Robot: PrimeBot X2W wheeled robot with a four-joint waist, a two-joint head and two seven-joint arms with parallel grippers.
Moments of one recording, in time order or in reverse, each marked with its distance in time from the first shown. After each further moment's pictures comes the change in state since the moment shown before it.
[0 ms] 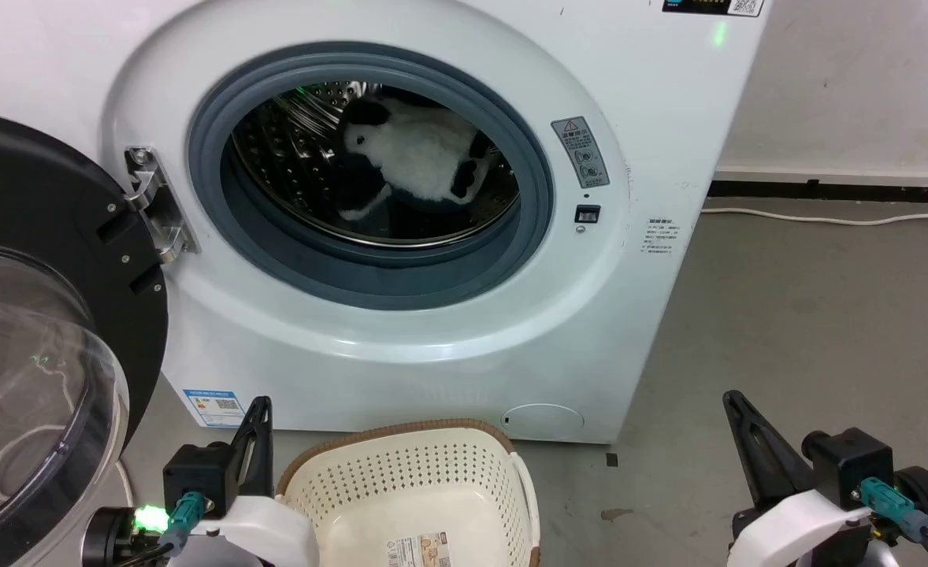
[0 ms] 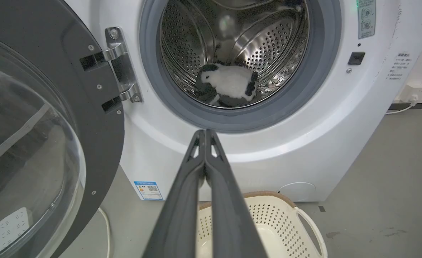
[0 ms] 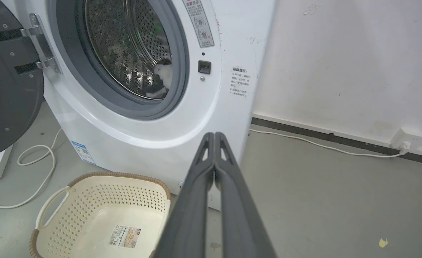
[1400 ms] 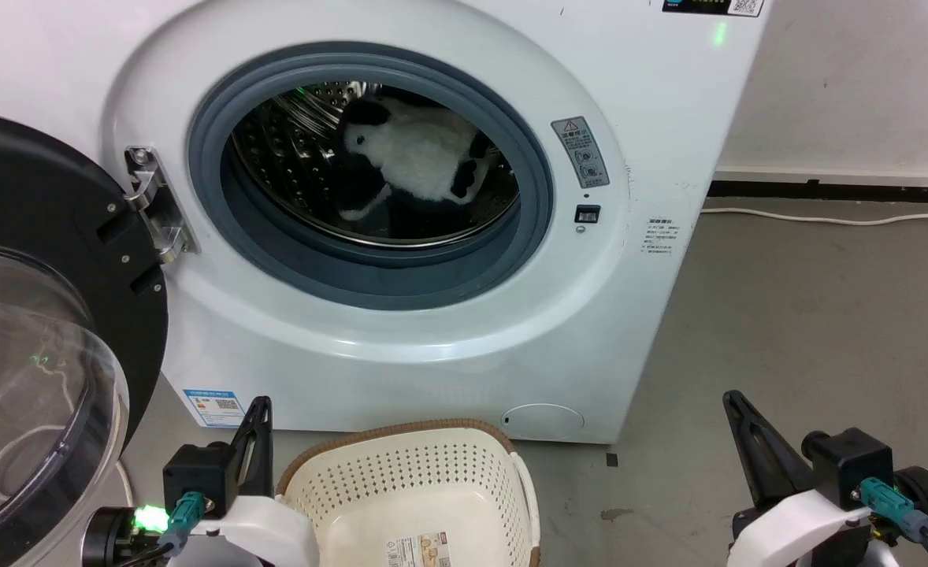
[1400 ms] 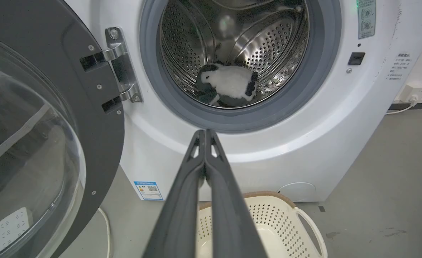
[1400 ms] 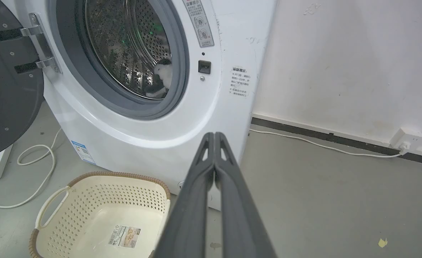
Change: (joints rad) left arm 0.000 0.000 0.000 0.000 0.000 0.000 0.000; right arm 0.000 0.000 0.000 0.000 -0.001 0.000 0.000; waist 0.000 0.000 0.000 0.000
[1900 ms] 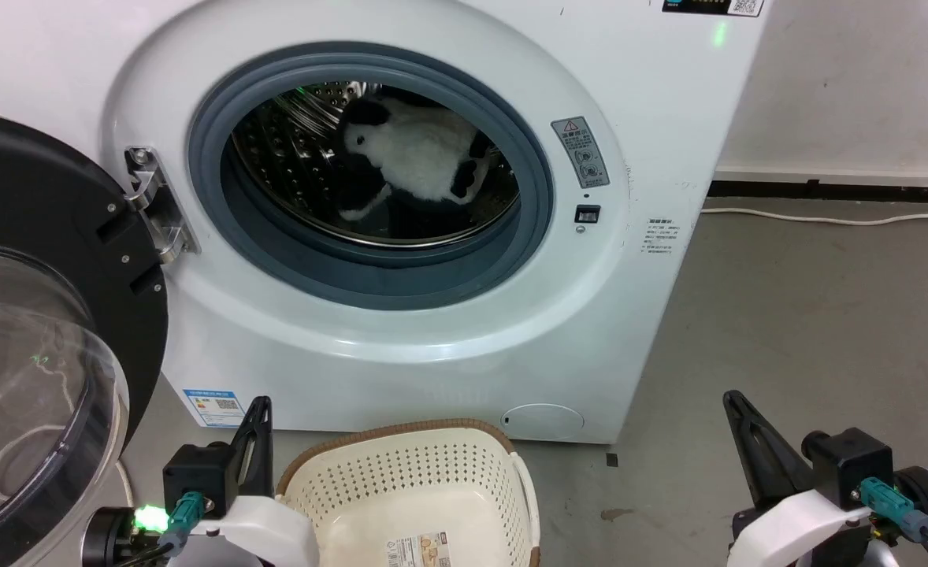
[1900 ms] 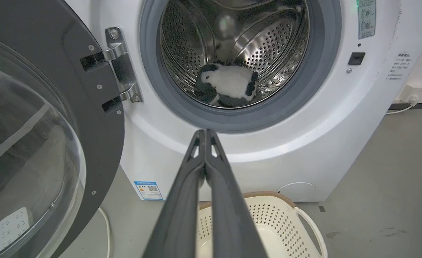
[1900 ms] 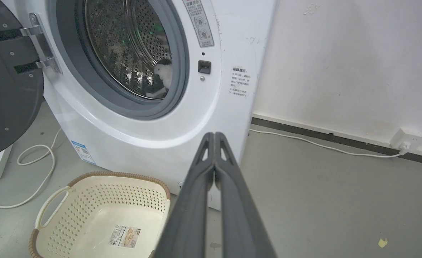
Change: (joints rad) left arm 0.000 0.000 0.000 0.000 0.000 0.000 0.000; right arm 0.000 0.000 0.000 0.000 0.000 0.000 0.000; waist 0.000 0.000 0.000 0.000
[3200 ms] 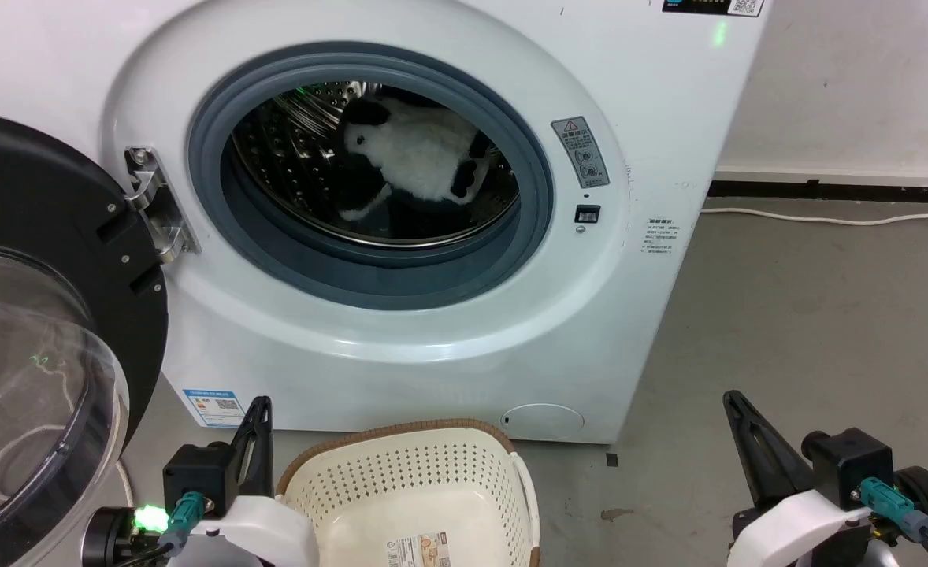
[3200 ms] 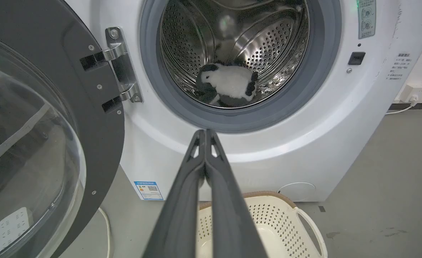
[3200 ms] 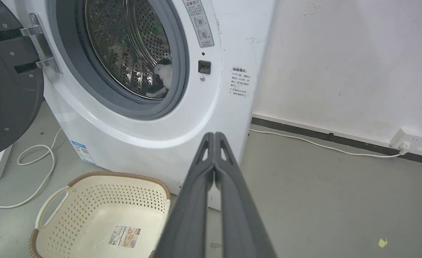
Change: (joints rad) left arm 0.000 0.000 0.000 0.000 0.000 0.000 0.000; right arm 0.000 0.000 0.000 0.000 0.000 0.000 0.000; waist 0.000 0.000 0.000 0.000
